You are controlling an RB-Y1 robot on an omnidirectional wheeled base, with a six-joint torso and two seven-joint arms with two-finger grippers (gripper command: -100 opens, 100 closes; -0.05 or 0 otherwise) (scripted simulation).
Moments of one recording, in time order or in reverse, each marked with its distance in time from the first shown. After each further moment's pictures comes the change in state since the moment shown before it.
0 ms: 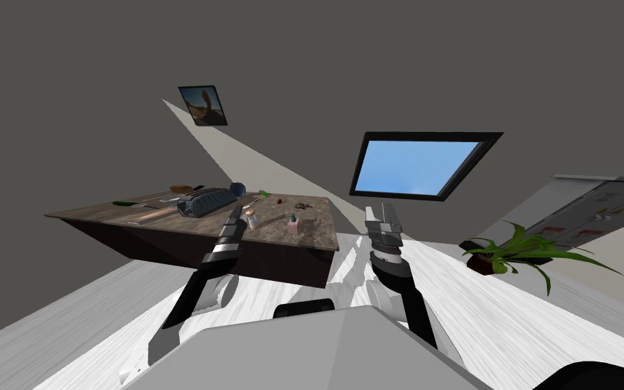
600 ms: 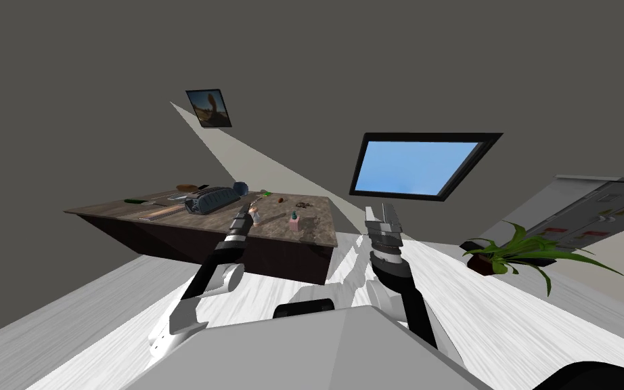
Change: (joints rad) left arm -0.109 0.019 0.000 0.052 0.064 0.153 -0.026; right arm 0.000 0.000 0.000 0.000 0.000 0.000 0.000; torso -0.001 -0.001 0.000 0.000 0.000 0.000
